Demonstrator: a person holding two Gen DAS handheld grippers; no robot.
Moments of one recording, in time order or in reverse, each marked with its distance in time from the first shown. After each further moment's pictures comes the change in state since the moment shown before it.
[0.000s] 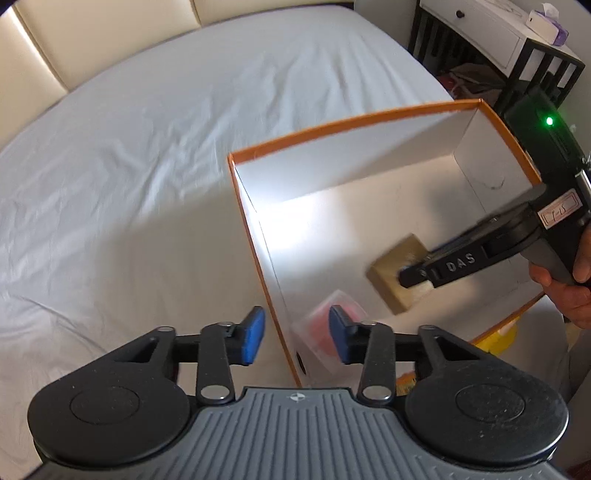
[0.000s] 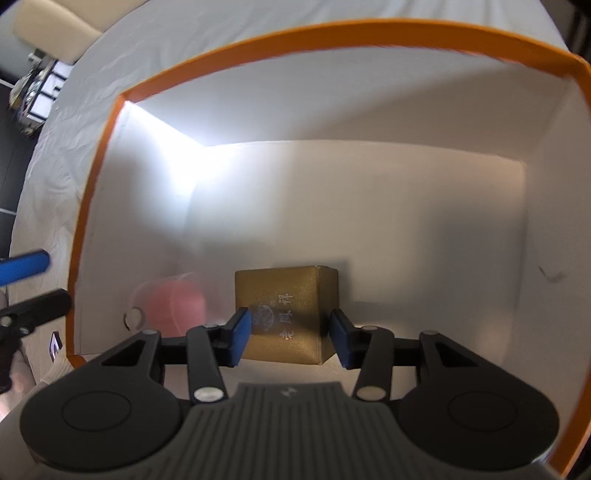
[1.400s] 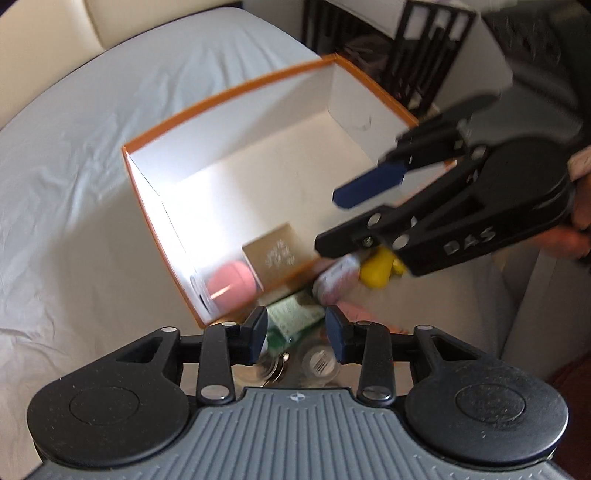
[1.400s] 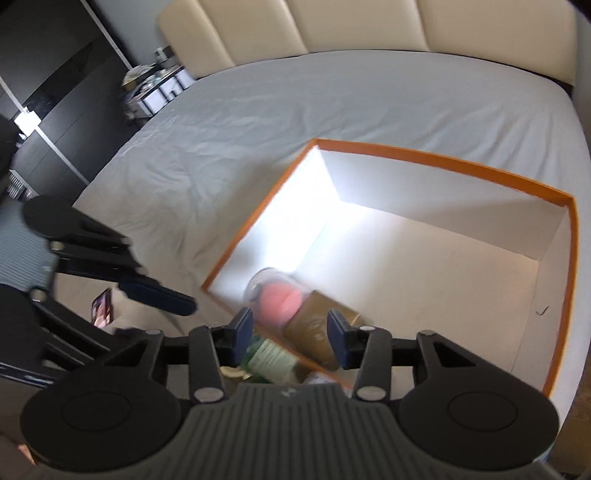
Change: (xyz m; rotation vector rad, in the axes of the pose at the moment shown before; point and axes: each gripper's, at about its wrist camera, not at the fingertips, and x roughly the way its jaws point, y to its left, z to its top) left arm -0.049 -0.050 -0.066 0.269 -0.004 -0.162; right arm -0.103 0.057 -0.091 -0.356 -0.283 0.109
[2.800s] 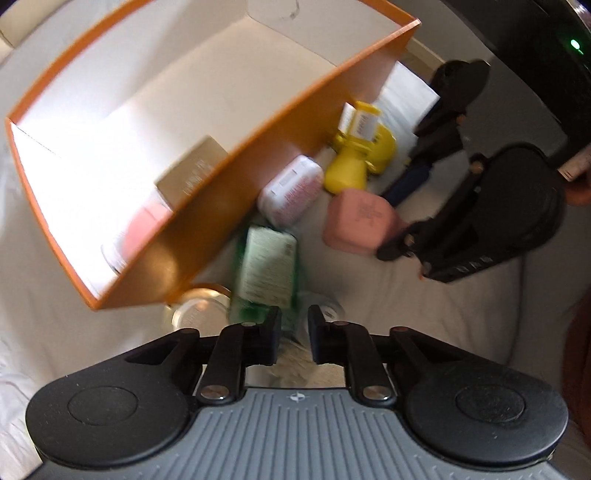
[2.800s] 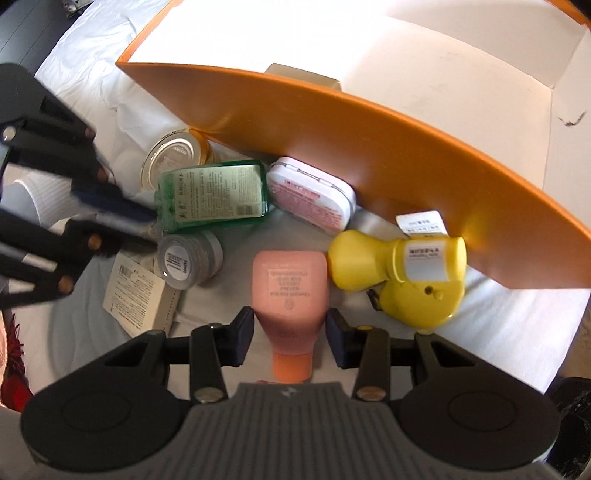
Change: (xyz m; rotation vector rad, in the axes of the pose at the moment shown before) left arm 0.069 -0.022 -0.027 0.189 0.163 -0.070; right arm 0.074 -0.016 -0.092 0.053 0.424 -0.149
